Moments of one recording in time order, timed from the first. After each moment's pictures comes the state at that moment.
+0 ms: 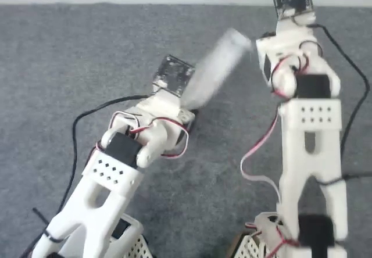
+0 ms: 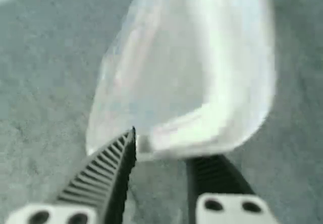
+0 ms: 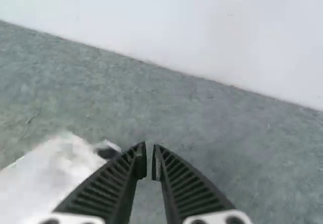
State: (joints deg) left arm 22.5 -41.3 44.7 56.7 1.8; right arm -4.2 -20.8 7.6 52.8 13.9
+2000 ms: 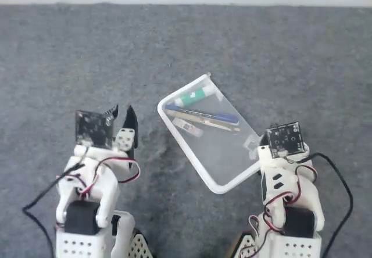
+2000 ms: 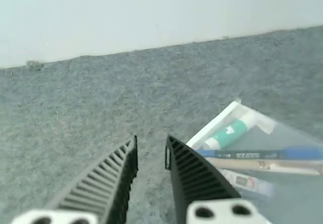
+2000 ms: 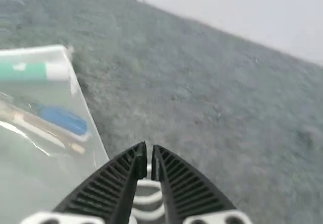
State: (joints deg) left arm -0.6 -94.2 75.8 56.0 -1.2; right arm 3.1 -103.1 84.0 56.3 19.3
